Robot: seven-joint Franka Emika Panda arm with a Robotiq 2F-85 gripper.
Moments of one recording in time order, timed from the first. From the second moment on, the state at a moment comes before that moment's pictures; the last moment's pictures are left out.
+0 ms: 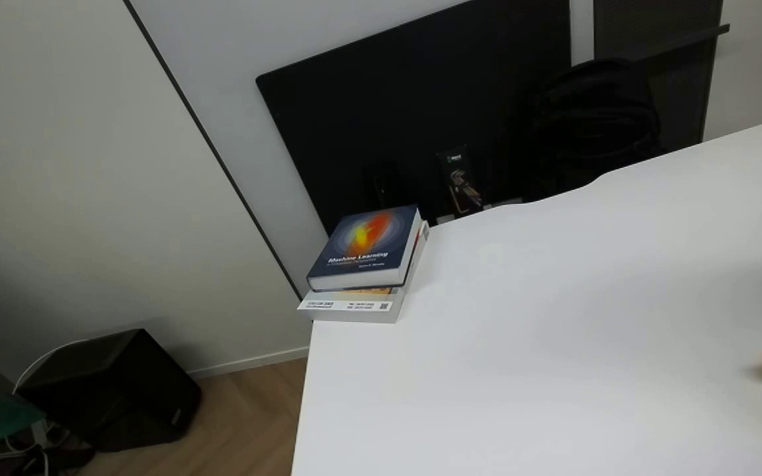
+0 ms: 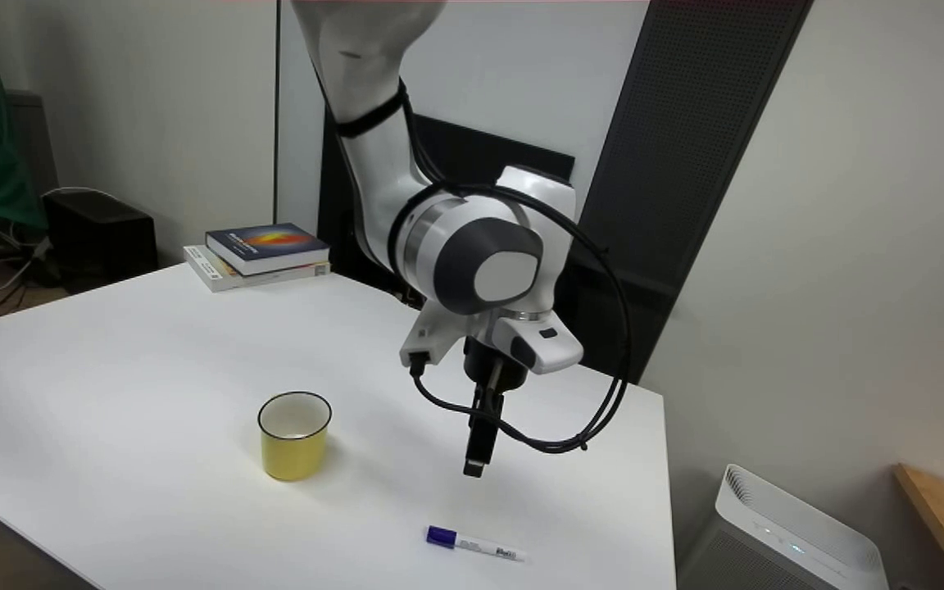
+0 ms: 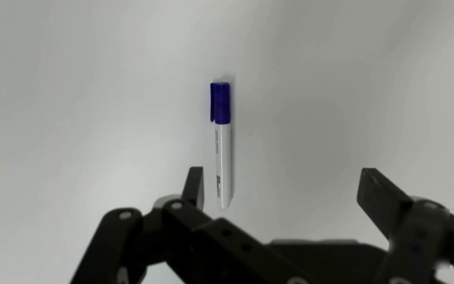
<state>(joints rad) -0.09 0.48 -0.28 -2.19 0.18 2.66 0.81</state>
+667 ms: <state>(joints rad) -0.10 0.46 -0.27 -2.21 0.17 2.66 0.81</state>
